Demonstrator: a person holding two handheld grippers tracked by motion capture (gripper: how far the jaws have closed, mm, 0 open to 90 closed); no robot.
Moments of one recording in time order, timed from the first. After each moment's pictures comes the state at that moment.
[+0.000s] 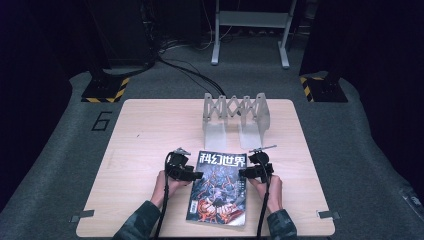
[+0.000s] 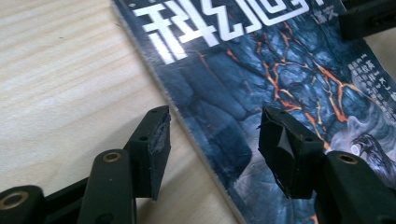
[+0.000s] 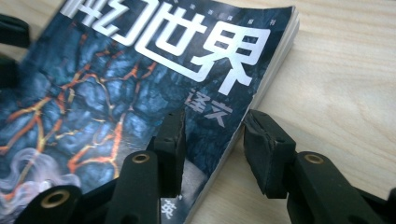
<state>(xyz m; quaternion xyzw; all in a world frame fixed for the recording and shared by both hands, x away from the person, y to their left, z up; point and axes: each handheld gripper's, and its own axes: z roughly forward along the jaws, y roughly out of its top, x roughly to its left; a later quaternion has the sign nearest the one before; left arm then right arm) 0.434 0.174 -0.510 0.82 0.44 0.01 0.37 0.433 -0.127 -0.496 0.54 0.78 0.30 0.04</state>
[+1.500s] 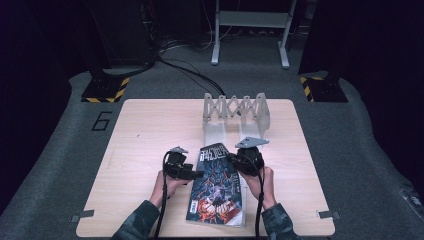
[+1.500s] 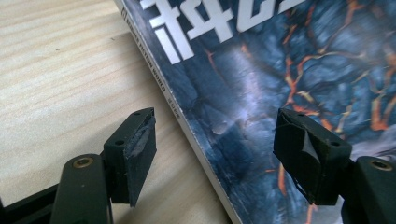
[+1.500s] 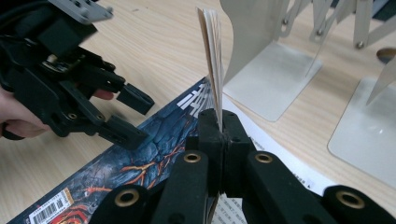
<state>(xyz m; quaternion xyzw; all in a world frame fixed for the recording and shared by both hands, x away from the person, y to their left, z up) 0.436 0.180 -0.506 0.80 0.44 -0.01 0.40 0.405 -0.083 -0.419 0.38 0.81 0.42 0.16</state>
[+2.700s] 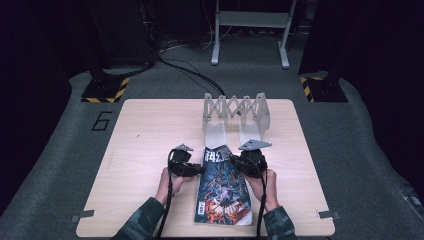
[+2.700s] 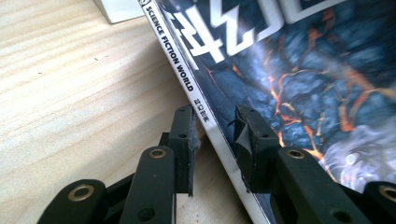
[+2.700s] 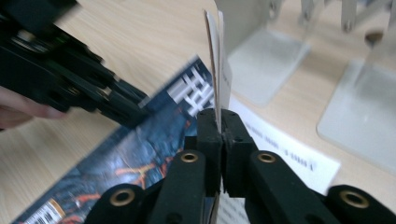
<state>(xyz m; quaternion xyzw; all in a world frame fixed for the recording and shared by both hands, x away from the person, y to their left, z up) 0.438 0.165 -0.496 0.80 0.44 0.00 0.40 0.405 -0.094 -0.433 0.40 0.80 0.41 0.16</state>
